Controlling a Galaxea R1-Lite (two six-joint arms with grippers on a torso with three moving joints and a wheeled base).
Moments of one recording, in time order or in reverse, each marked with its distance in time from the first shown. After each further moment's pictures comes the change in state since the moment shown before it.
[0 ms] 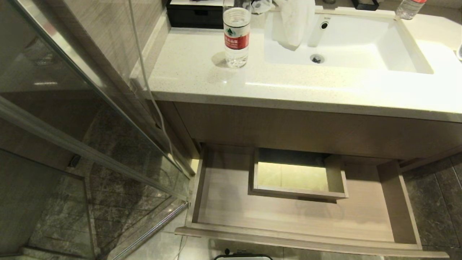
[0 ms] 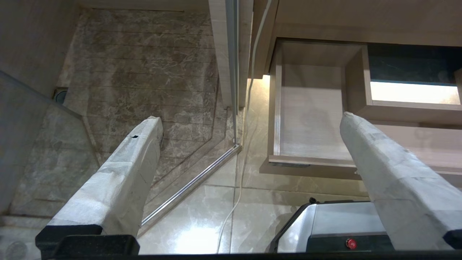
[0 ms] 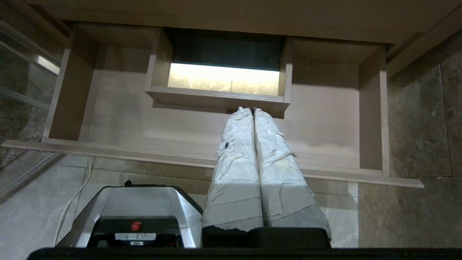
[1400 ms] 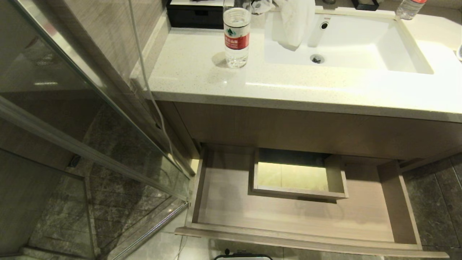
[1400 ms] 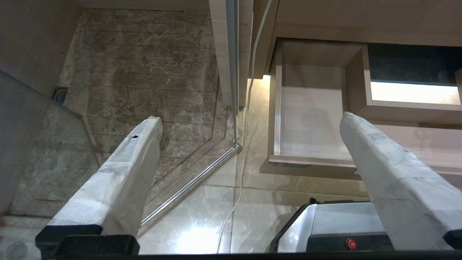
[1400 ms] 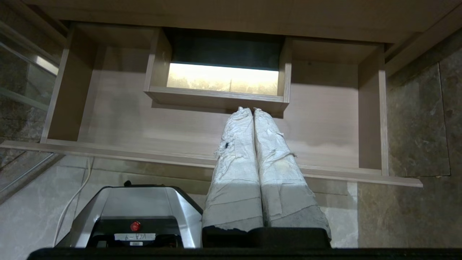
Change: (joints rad) left arm 0.000 0.000 -0.002 0.002 0.000 0.001; right arm 0.000 0.000 0.000 0.000 0.000 0.000
